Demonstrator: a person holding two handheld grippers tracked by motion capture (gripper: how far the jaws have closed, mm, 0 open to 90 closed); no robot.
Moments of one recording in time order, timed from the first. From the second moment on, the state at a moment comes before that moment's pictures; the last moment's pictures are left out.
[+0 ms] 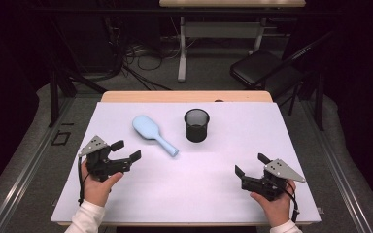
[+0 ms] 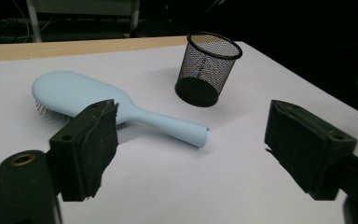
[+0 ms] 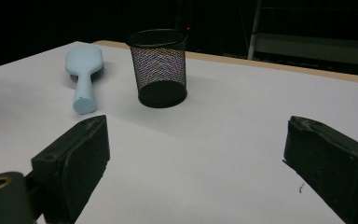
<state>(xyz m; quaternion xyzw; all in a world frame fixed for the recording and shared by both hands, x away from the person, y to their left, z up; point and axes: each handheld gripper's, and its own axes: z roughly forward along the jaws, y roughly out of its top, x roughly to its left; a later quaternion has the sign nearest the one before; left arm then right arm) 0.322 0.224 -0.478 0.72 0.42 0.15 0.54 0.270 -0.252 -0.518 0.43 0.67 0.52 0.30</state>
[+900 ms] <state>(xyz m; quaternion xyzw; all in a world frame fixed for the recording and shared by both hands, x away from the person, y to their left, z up) 0.378 0.171 -0.432 0.75 0.41 0.14 0.49 0.274 -0.254 -0.522 0.44 0.67 0.52 0.29</state>
